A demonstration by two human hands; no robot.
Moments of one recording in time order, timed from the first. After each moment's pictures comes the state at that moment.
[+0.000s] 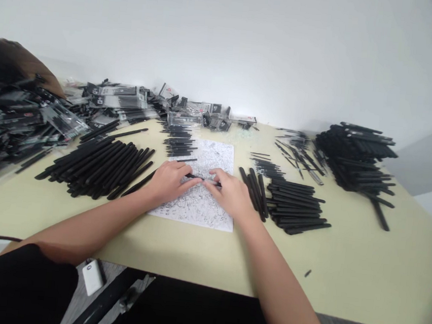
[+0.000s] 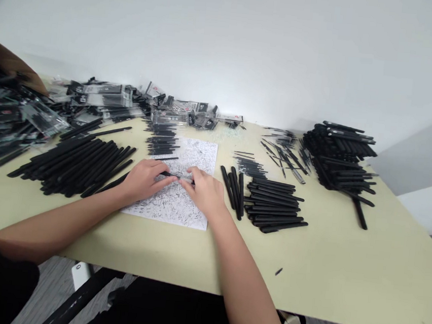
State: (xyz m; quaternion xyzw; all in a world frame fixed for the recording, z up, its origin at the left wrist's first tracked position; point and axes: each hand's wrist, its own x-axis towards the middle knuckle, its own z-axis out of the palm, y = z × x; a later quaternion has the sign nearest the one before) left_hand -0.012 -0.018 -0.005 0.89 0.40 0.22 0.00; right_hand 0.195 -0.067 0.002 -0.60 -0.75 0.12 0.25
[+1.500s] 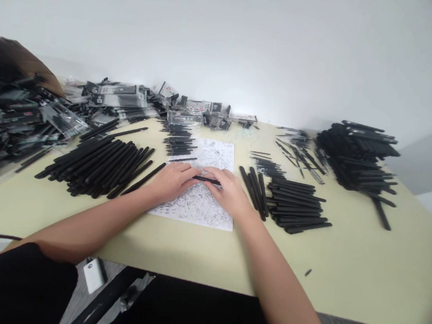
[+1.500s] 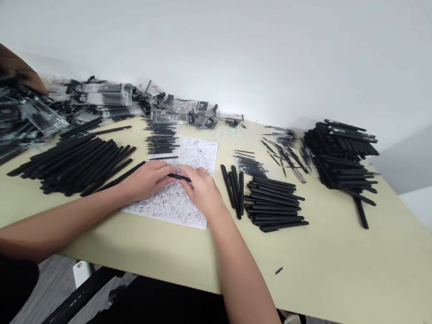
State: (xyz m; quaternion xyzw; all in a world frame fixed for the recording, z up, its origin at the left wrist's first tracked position) left_hand -0.014 -0.014 -0.008 0.93 0.32 0.19 0.02; right_hand 0.197 -0.063 -0.005 -0.45 -0.79 0.15 0.38
